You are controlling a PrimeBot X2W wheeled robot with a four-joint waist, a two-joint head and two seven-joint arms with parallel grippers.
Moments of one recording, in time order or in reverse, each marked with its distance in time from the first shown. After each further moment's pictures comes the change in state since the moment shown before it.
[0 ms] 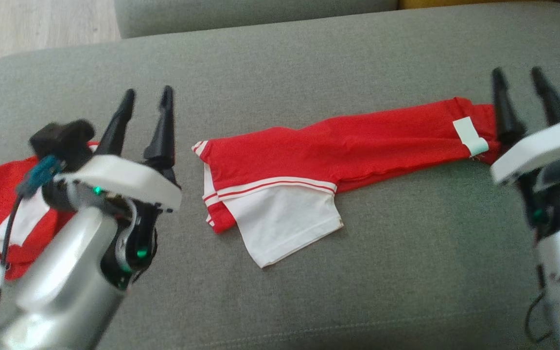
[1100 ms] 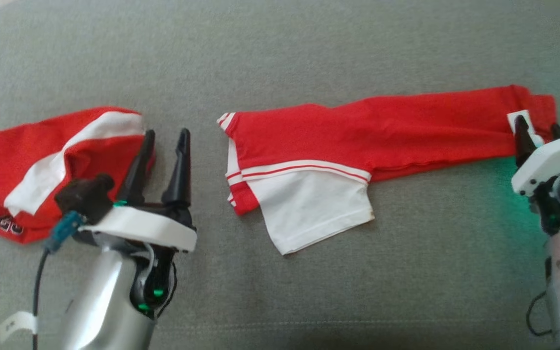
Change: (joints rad) left arm 0.260 -0.311 0.408 0.069 0.404 -0.323 -0.007; right arm -0.058 0.077 -0.271 0.293 -0.191 0.000 0.115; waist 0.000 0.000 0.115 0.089
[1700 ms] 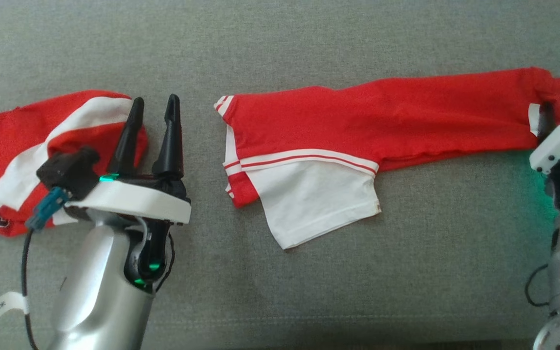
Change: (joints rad) left arm -0.080 -0.020 0.040 0.004 -0.026 -0.010 0.000; right arm -0.153 0.052 -0.286 0.117 -0.248 0.000 0.032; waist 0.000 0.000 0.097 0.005
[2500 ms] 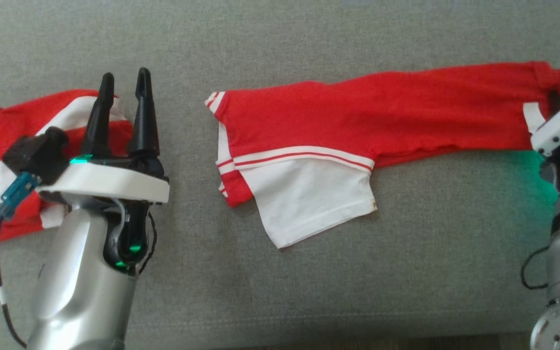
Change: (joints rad) left arm -0.047 0.020 0.054 -0.013 -0.011 0.002 0.000; right arm -0.044 0.011 0.002 -0.012 0.136 0.000 0.062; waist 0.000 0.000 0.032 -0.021
